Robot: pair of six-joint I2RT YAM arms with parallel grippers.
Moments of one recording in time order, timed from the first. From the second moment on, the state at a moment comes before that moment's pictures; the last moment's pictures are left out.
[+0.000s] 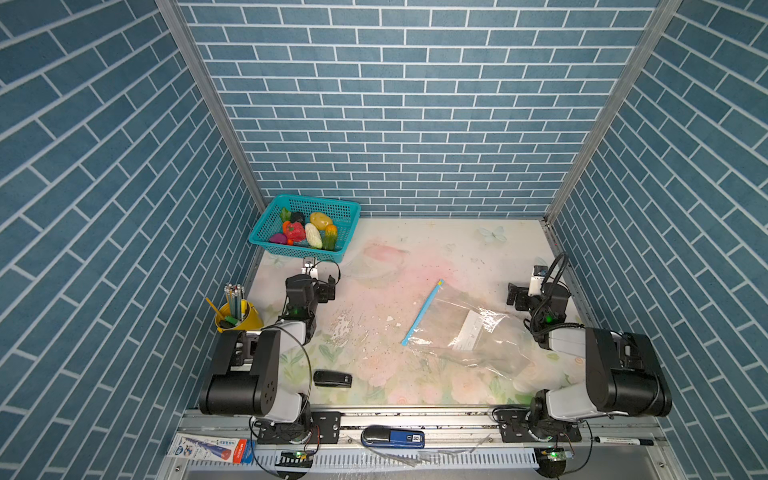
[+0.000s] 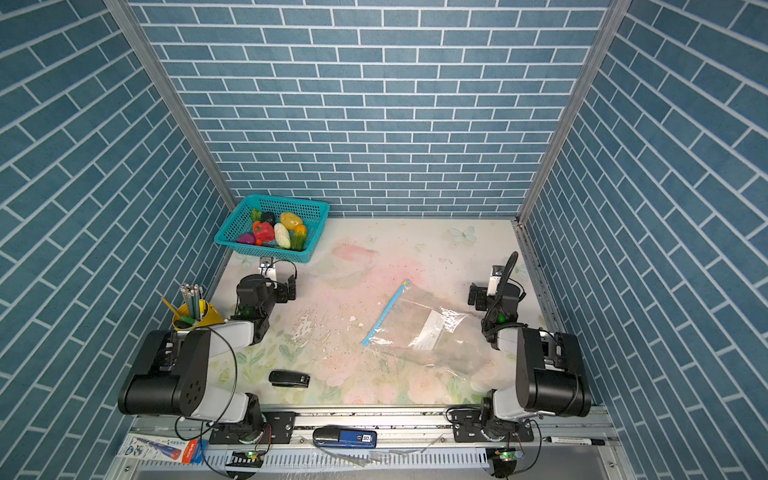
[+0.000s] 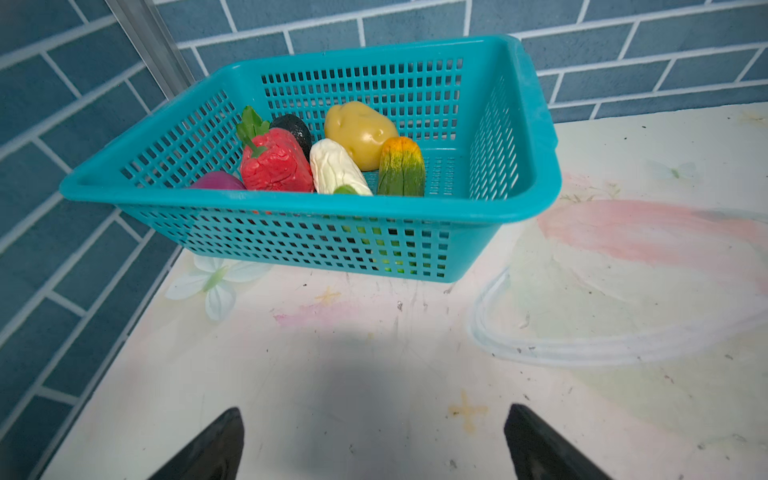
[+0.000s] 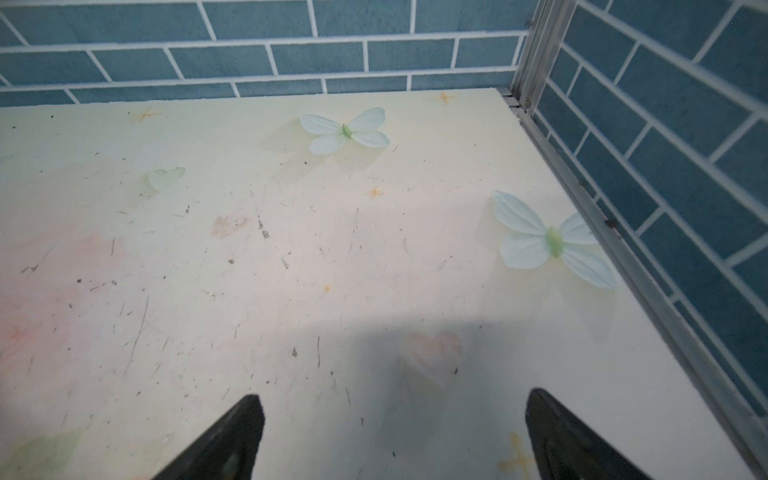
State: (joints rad) left arm -0.04 1.44 0.50 0.55 -0.10 0.07; right arm -0.06 1.42 0.41 0.58 -0.03 -0.02
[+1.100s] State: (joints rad) left arm -0.56 1.38 0.88 -0.25 0.02 -0.31; right arm 0.02 0.79 0.74 -1.08 -0.05 0.68
